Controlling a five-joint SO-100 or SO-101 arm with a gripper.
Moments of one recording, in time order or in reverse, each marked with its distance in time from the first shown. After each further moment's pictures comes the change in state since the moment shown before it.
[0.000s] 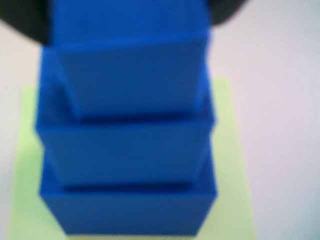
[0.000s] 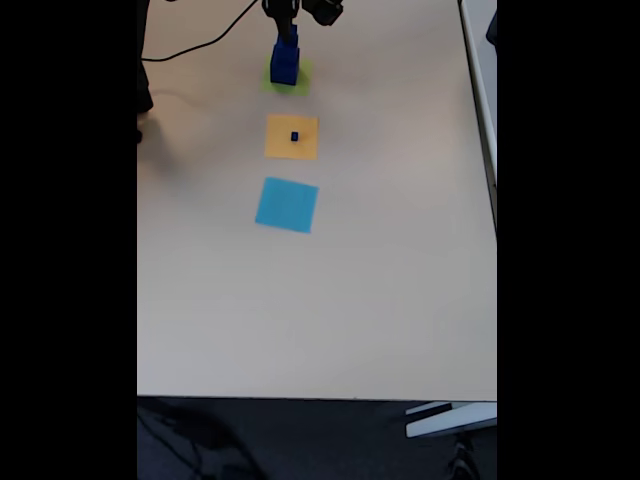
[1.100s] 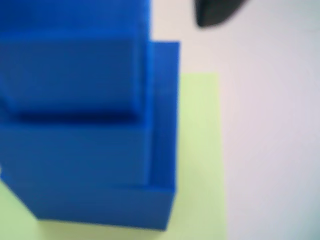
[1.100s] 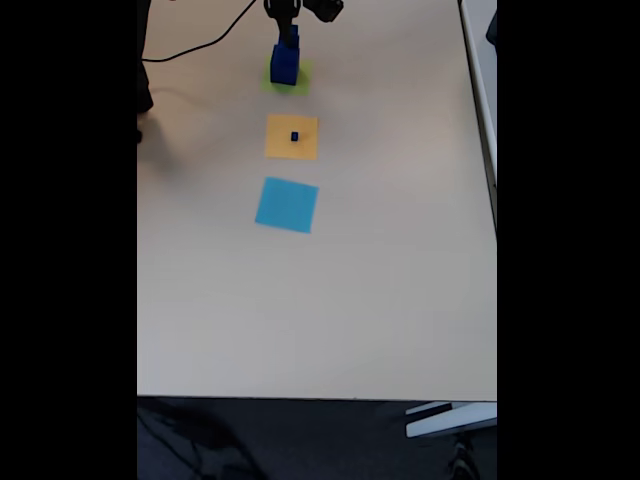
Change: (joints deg) arm -1.1 -0.6 0.0 -1.9 -3.8
